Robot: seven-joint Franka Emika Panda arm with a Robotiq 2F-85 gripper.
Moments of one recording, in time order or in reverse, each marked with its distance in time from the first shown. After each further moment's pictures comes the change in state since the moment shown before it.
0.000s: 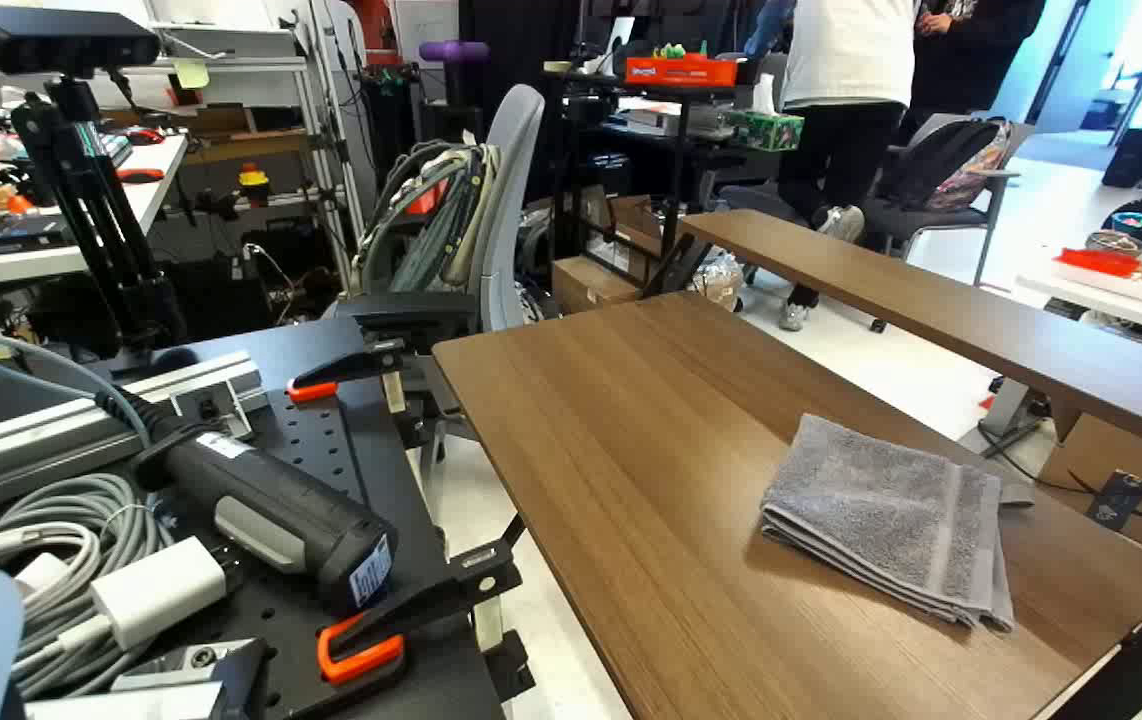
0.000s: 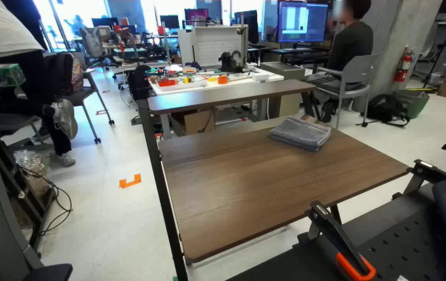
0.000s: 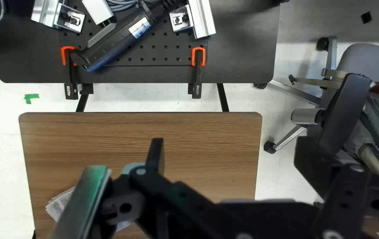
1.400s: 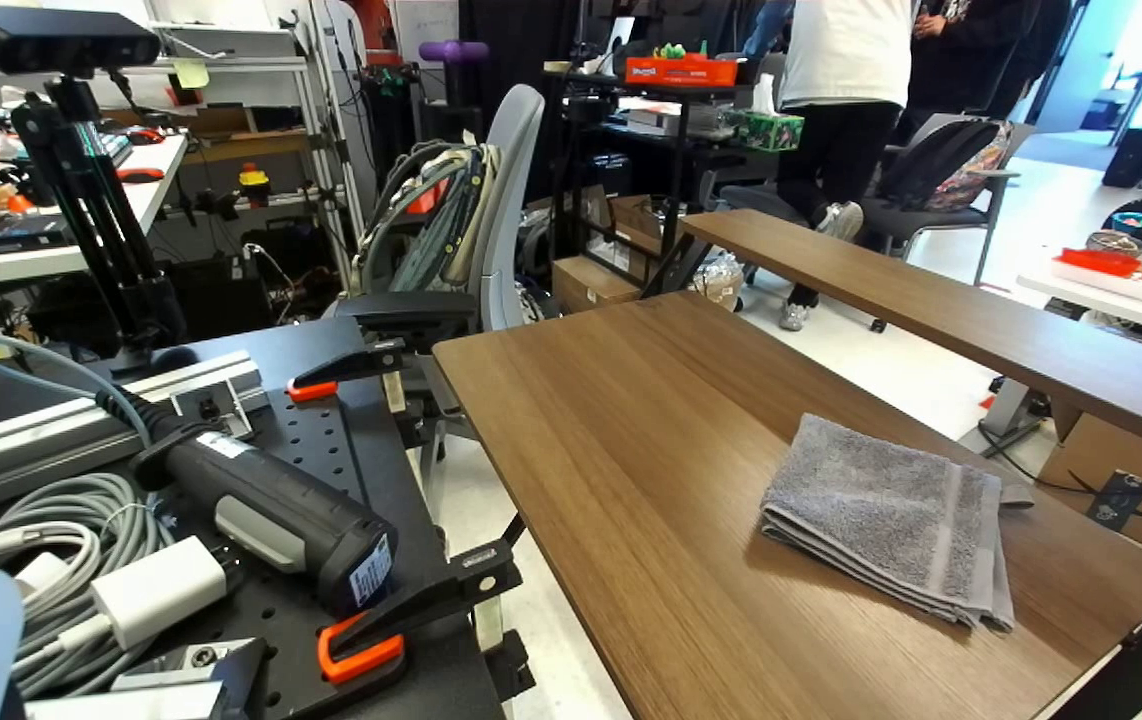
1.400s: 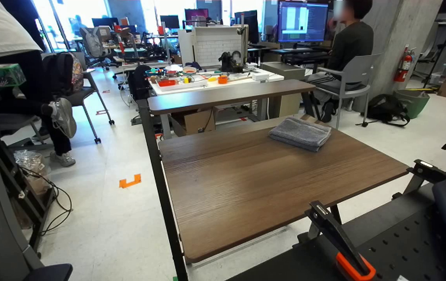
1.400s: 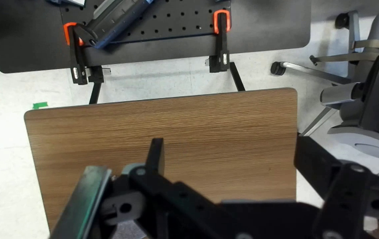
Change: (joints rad) arm -0.075 0.266 -0.030 0.044 -0.047 0.182 0.000
